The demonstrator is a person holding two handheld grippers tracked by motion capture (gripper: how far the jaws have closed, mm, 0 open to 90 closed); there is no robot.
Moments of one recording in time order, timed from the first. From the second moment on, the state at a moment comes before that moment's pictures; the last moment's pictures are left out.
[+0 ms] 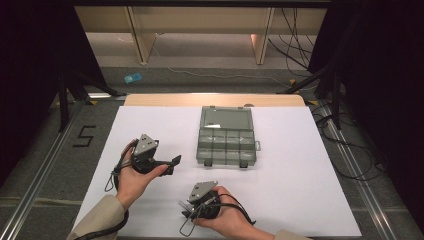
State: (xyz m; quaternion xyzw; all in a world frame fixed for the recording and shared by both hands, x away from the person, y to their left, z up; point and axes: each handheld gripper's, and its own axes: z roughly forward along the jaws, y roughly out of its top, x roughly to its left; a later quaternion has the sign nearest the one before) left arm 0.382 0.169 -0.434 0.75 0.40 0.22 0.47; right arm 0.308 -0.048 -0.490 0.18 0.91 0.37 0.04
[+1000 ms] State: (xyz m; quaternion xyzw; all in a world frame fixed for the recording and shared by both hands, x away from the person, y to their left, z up) left arm 0.382 0.168 -0.435 0.75 0.41 0.21 0.47; right arm 0.311 -0.048 -0.493 0.17 0.91 0.36 0.04
